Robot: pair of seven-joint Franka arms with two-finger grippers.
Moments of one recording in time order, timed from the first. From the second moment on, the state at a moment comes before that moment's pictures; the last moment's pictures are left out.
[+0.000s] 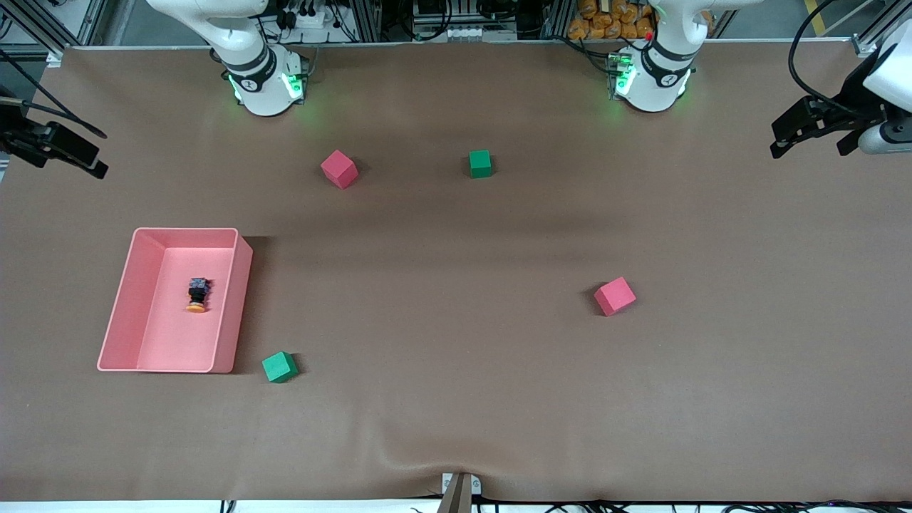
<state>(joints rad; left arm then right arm) 0.00 -0.15 -0.08 -1.68 0.00 1.55 -0.11 -0.03 -0.06 0.00 -1.54 0.03 1.47 0.20</state>
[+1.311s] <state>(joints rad) 0.00 -0.15 -0.08 -1.67 0.00 1.50 -0.11 -0.06 0.22 -0.03 -1.56 0.04 1.56 0.08</state>
